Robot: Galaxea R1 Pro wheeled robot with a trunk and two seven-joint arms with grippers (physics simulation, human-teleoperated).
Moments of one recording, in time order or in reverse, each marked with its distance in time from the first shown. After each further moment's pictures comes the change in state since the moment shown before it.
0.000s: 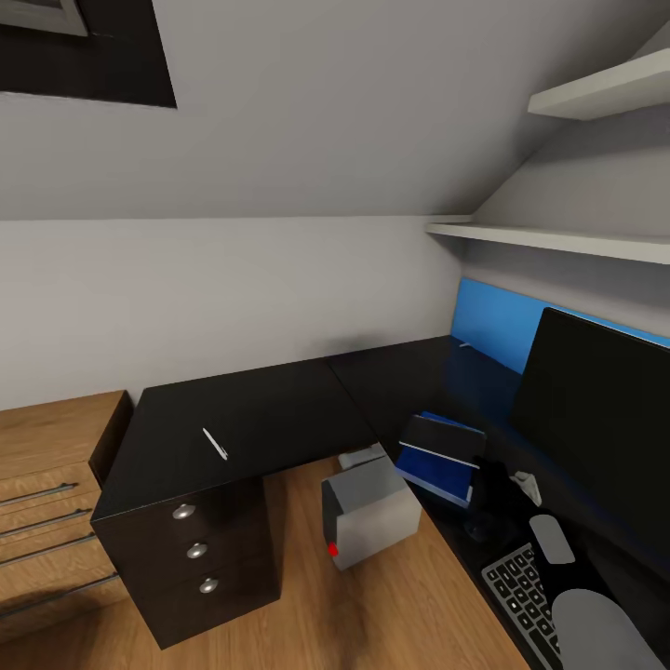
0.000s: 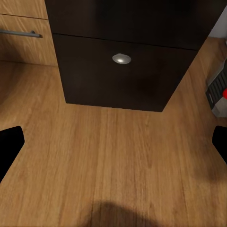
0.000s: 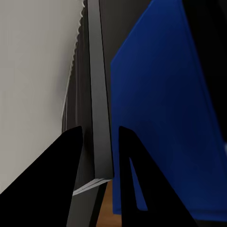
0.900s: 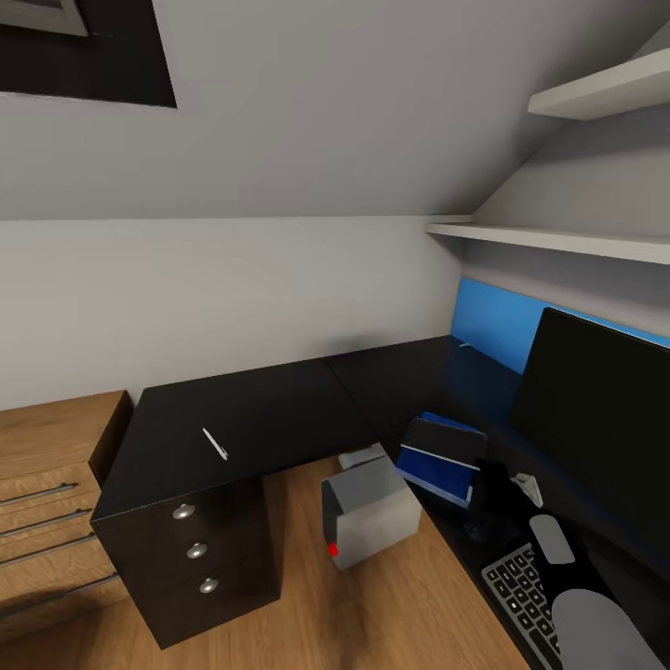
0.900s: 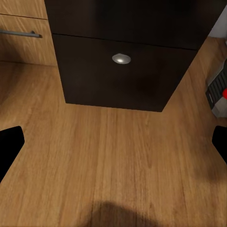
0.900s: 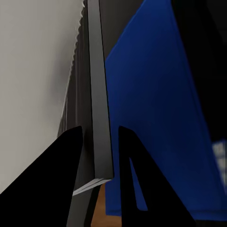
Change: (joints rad) left arm 0.000 0.000 0.000 0.000 -0.001 0.000 0.000; right arm 0.000 0.000 0.000 0.000 0.001 -0.006 -0.028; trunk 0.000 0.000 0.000
